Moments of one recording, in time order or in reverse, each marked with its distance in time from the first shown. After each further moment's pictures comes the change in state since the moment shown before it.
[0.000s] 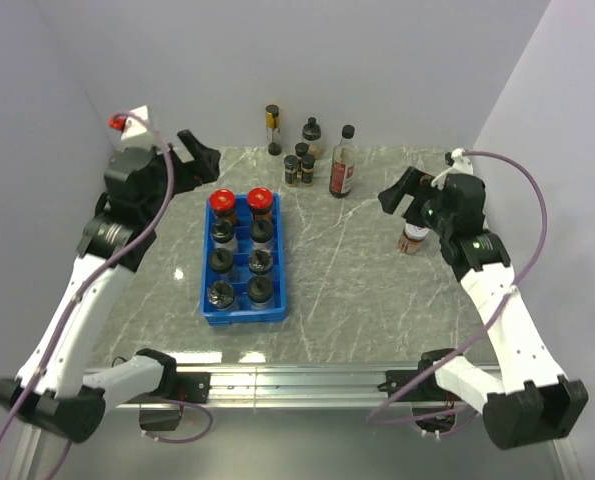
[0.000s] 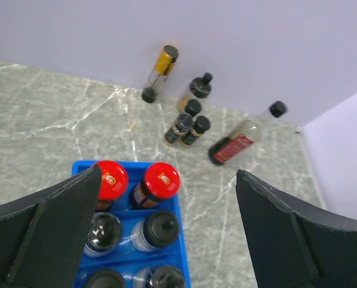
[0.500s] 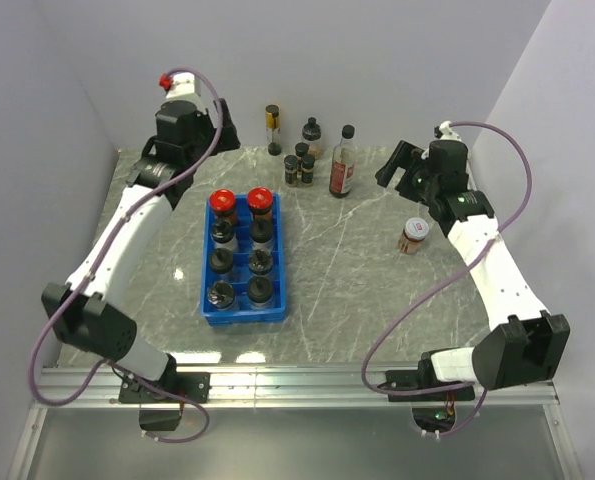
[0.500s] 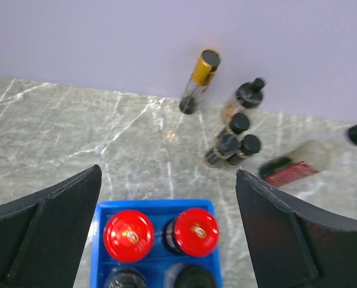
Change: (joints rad) left arm 0.000 0.422 0.267 0.035 -0.090 0.144; right arm 0.000 0.291 0.230 -0.061 0.086 -0.001
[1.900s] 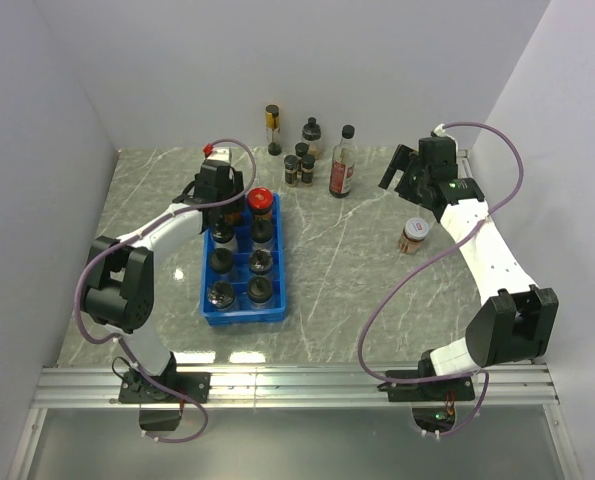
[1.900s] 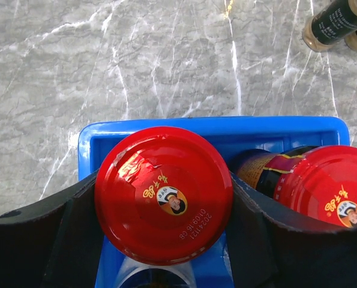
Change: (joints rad) left arm 0.000 0.169 -0.433 0.221 0.008 0.040; right arm -0.003 0.113 0.068 -0.112 0.113 0.005
